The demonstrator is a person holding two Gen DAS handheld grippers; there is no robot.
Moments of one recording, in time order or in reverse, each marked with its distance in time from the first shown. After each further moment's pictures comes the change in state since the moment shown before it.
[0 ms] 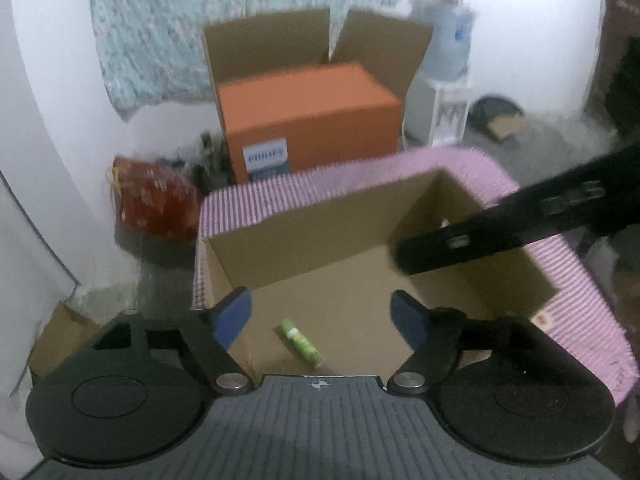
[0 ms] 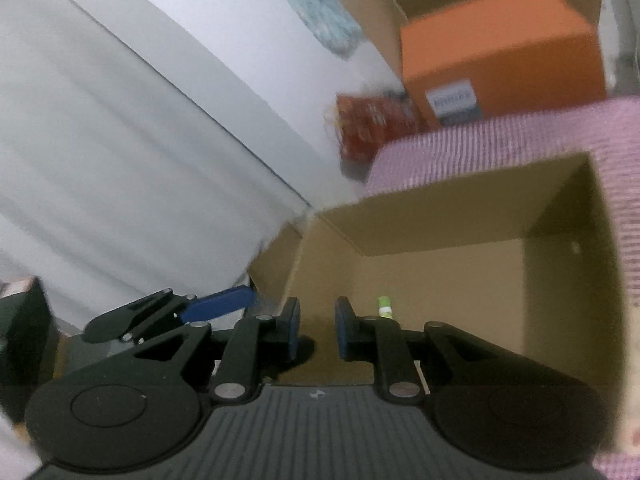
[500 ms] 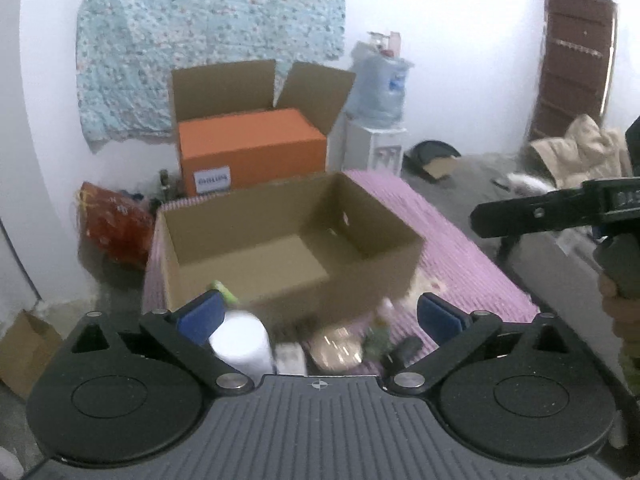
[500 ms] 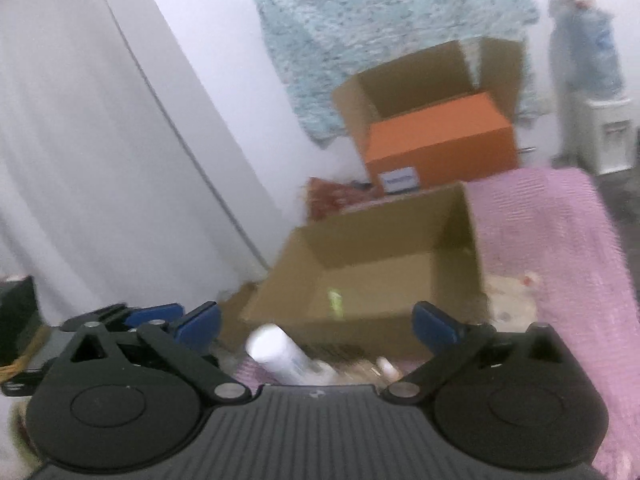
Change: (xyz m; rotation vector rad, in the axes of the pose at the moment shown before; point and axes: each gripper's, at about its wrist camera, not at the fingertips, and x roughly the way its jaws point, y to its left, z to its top) left arm -0.082 -0.046 -0.100 0.011 -0.157 -0.152; right arm -0.139 0.029 -0.155 -0.138 -0.300 -0.201
